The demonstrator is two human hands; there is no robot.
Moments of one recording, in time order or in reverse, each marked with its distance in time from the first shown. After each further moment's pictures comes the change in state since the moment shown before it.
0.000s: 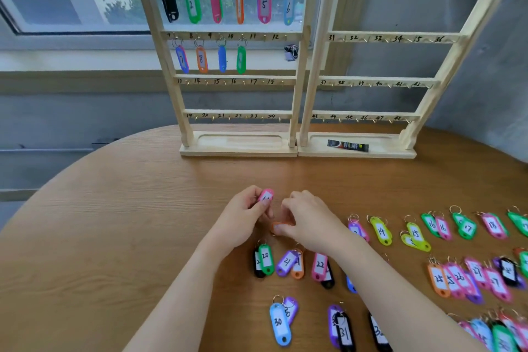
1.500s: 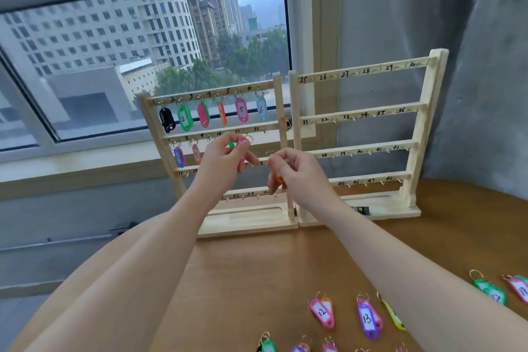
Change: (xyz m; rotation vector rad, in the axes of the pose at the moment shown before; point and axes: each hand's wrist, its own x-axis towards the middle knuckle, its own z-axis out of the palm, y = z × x) left_hand 0.091 0.202 -0.067 0.036 0.321 0.330; right_hand 0.061 -0.013 -0.151 1.077 0.480 -0.215
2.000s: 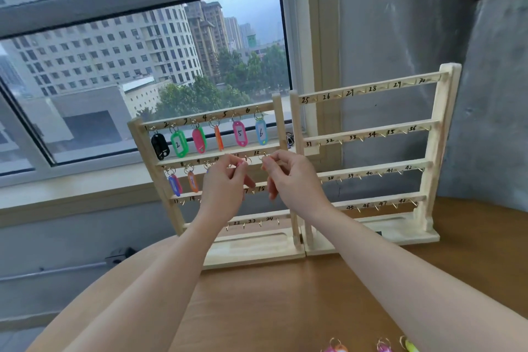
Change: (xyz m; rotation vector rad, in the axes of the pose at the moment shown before) left_hand 0.036 -0.023 0.012 0.173 0.125 0.018; right_hand 0.059 0.006 0.006 -0.132 0.118 -0.149
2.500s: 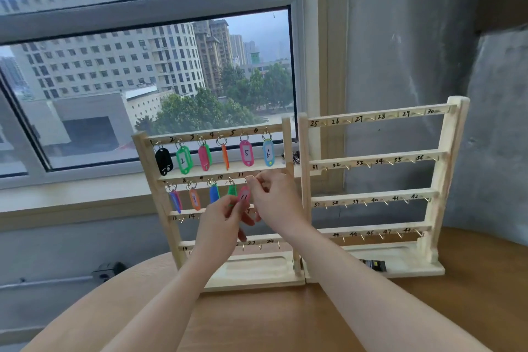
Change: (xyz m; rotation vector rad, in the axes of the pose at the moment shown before) left_hand -0.015 -0.030 -0.006 0.022 -0.057 -0.014; right_hand 0.025 0.000 0.037 -0.174 0.013 0.035
